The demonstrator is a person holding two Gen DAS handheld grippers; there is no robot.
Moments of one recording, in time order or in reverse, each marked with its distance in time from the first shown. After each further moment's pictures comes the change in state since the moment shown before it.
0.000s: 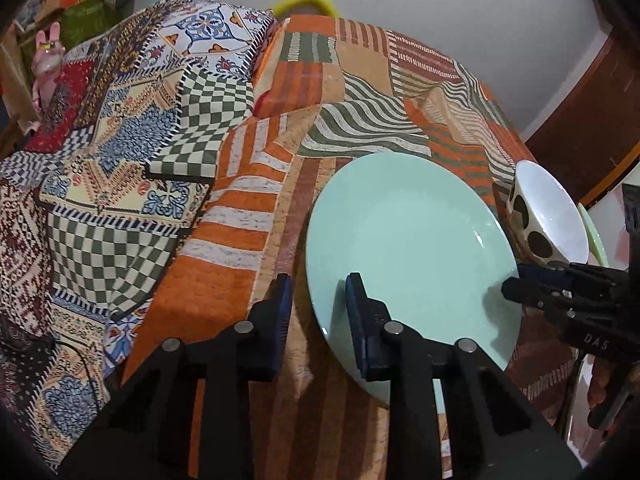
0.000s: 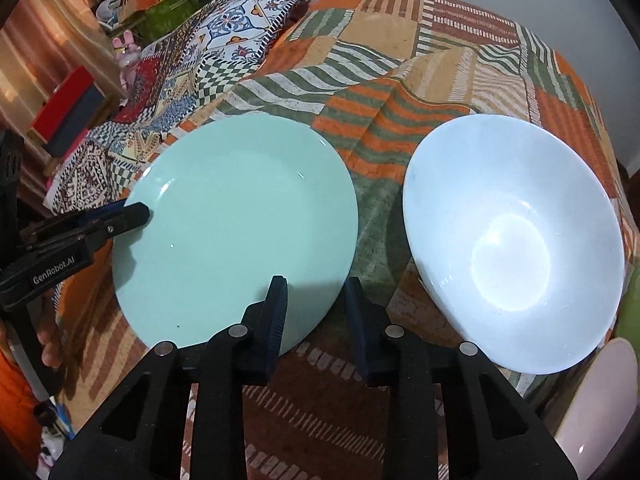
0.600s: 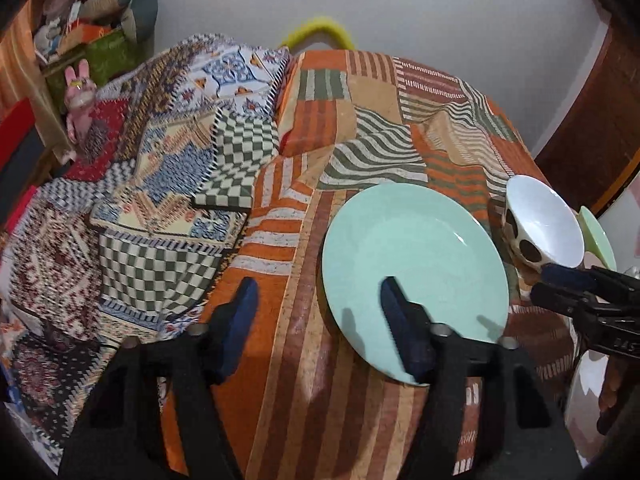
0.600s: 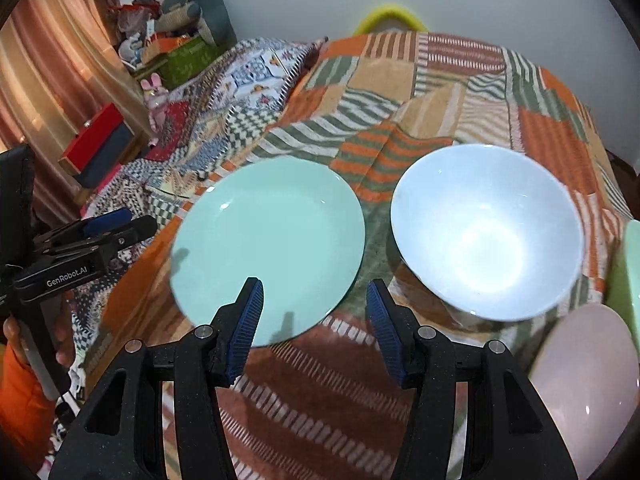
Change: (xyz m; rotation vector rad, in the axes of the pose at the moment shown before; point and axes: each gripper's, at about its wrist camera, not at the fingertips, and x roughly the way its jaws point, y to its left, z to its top) left arm -0.051 -0.011 -0.002 0.036 -0.082 0.106; right arm -0.046 0.000 -0.018 0.036 -0.152 0.084
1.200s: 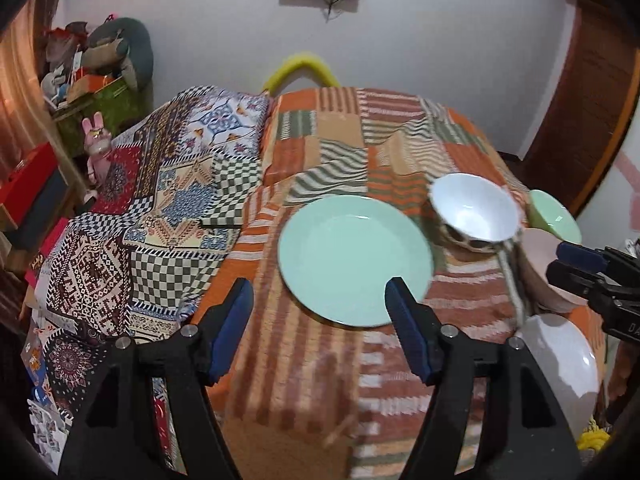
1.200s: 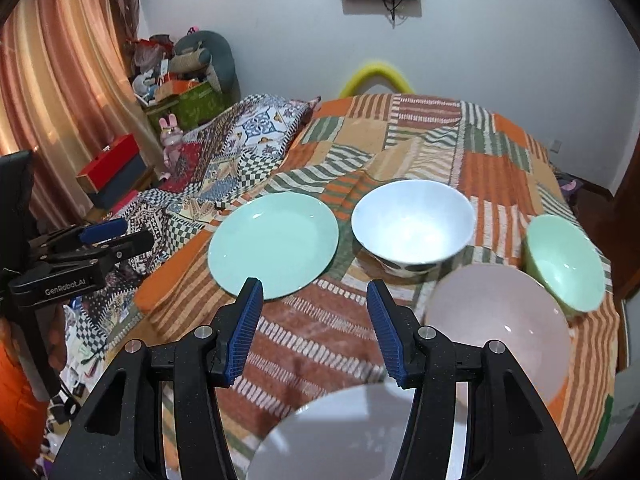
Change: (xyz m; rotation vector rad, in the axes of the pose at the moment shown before) left arm -0.107 -0.062 -0.033 0.095 -0.116 0.060; right arm -0.105 0.006 -0.046 -0.022 -0.199 -0.048
